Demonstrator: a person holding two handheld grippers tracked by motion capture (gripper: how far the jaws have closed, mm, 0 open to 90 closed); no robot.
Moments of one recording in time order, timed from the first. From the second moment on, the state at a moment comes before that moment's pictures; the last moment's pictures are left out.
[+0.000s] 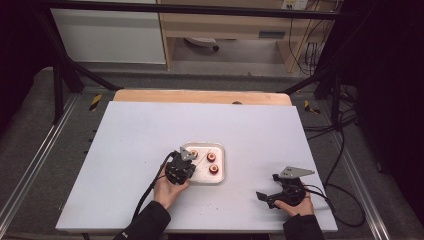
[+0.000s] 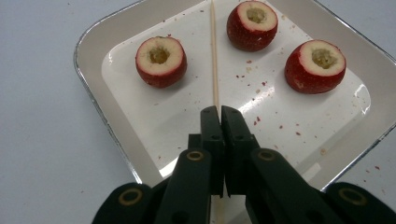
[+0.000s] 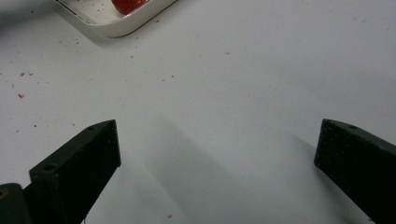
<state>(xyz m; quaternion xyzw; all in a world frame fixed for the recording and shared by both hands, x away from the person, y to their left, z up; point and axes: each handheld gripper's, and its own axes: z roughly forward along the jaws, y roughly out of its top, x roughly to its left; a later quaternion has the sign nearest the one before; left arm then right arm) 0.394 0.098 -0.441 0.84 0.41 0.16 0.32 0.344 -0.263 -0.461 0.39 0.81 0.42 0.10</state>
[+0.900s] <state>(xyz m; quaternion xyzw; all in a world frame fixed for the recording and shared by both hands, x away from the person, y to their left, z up) 0.372 0.118 -0.411 0.85 0.35 0.16 0.36 0.344 -0.246 -0.450 0.37 0.83 0.40 0.13</state>
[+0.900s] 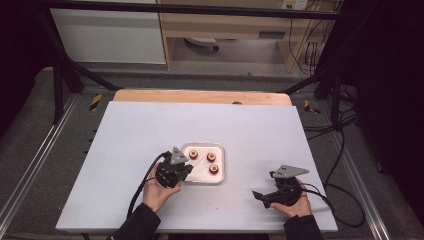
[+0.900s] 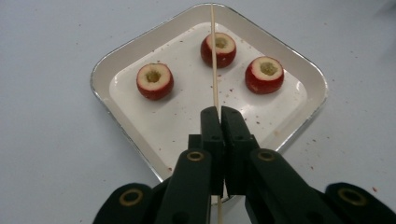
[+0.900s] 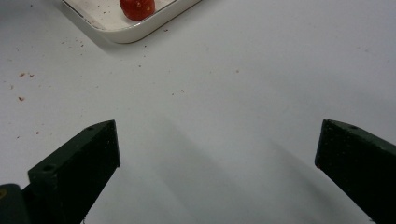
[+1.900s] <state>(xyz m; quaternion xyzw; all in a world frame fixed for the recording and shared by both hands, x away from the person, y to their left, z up) 0.352 0.056 -0.391 0.91 0.24 0.12 0.33 0.333 -0.183 -0.418 0.18 0.90 0.31 0.25</state>
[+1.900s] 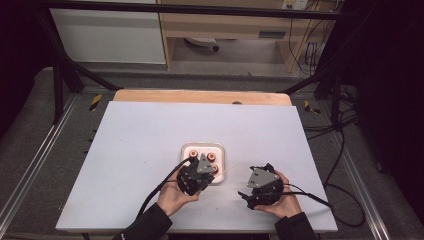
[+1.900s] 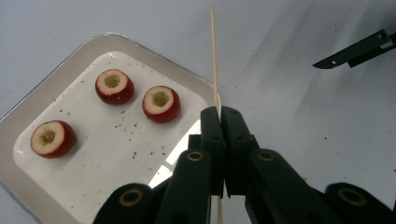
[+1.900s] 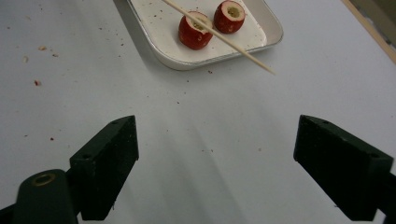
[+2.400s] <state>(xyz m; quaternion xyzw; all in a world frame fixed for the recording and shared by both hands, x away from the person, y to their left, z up) 0.351 0.019 -0.396 0.93 0.19 0.09 0.30 0.331 -0.175 -0.420 0.06 0.92 0.26 0.30</state>
